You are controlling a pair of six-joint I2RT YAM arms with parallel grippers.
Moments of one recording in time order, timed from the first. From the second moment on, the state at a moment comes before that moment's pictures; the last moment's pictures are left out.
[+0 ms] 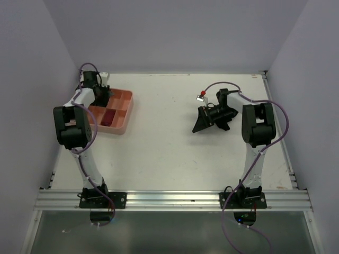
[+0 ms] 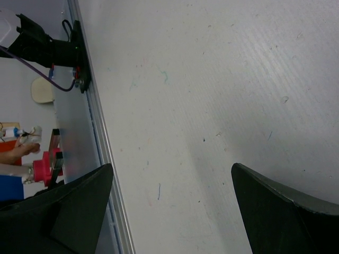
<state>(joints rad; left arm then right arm) 0.14 2.06 1.53 -0.39 0.05 0.24 0.14 2.12 1.49 -1.00 -1.09 -0.55</state>
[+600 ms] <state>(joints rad) 0.15 2.21 1.75 -0.56 0.01 0.16 0.14 2.12 1.49 -1.02 -1.09 -0.56</state>
